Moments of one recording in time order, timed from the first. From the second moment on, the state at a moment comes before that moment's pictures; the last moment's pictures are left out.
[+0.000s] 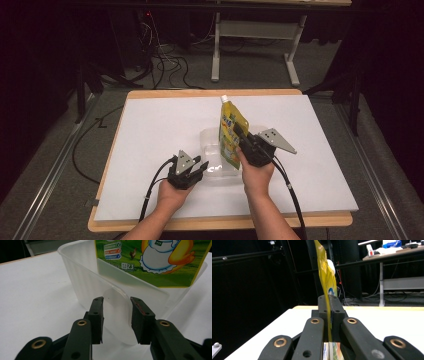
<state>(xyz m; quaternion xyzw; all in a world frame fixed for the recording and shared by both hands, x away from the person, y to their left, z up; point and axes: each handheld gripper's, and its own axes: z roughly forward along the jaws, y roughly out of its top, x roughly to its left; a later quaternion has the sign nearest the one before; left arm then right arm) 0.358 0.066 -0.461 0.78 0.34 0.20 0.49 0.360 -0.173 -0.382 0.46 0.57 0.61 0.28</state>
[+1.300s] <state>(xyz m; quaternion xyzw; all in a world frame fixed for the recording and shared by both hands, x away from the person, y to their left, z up) 0.360 0.070 -0.458 0.78 0.34 0.20 0.49 0.345 -0.171 -0.407 0.43 0.63 0.58 0.28</state>
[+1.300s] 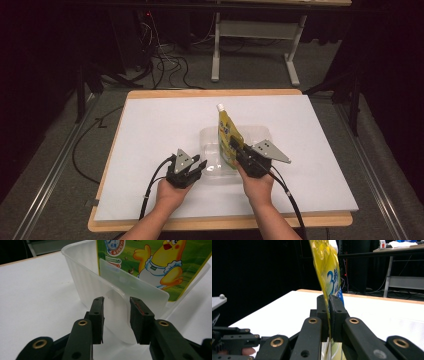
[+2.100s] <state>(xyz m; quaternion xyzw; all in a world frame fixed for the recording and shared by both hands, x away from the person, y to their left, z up) 0.356 0.075 -0.448 0.77 0.34 0.20 0.50 0.347 -0.164 -0.395 0.40 0.67 0.56 0.27</state>
